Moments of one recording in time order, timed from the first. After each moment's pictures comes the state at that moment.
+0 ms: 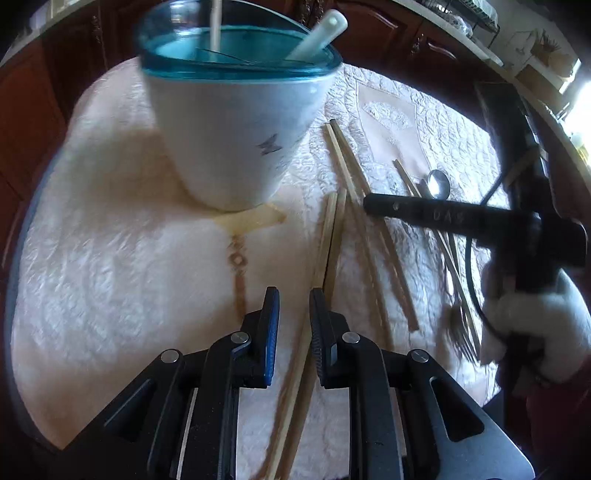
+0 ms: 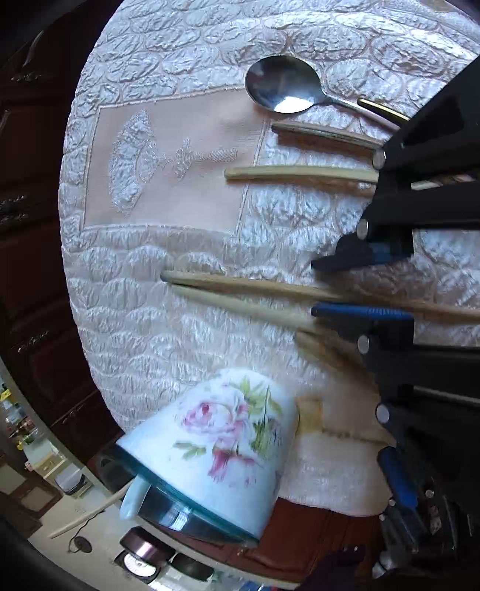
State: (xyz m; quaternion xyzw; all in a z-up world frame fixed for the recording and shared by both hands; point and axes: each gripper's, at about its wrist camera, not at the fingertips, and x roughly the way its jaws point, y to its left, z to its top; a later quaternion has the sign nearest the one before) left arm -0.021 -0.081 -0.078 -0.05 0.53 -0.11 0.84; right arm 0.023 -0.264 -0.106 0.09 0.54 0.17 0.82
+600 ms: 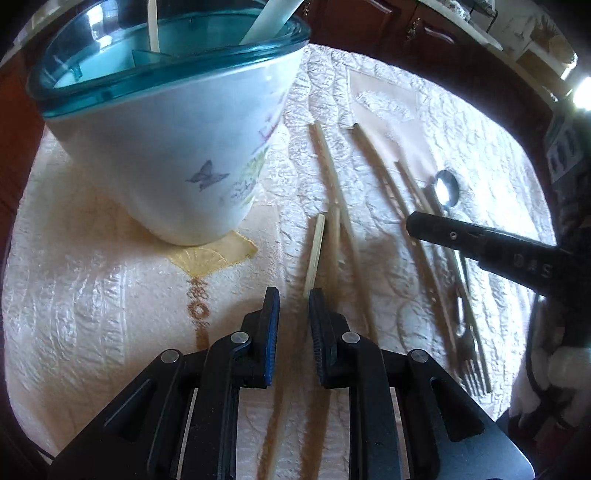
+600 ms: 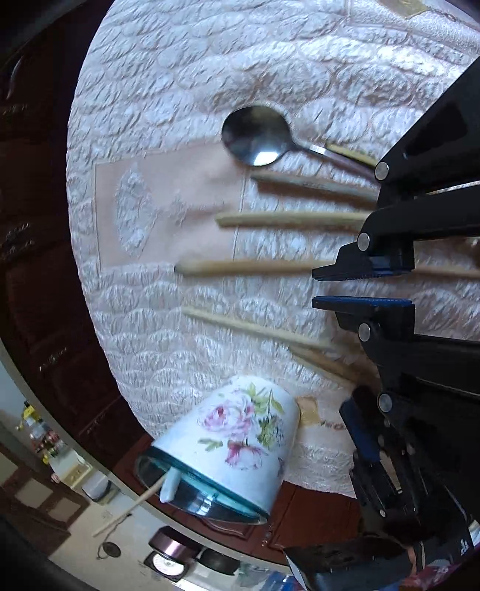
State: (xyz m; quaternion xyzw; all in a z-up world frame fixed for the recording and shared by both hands) left arm 0.012 -0.102 -0.094 -0.03 0.55 -0.11 0.83; right arm 0.005 -0.304 -0.086 0.13 0.53 0.19 0.82
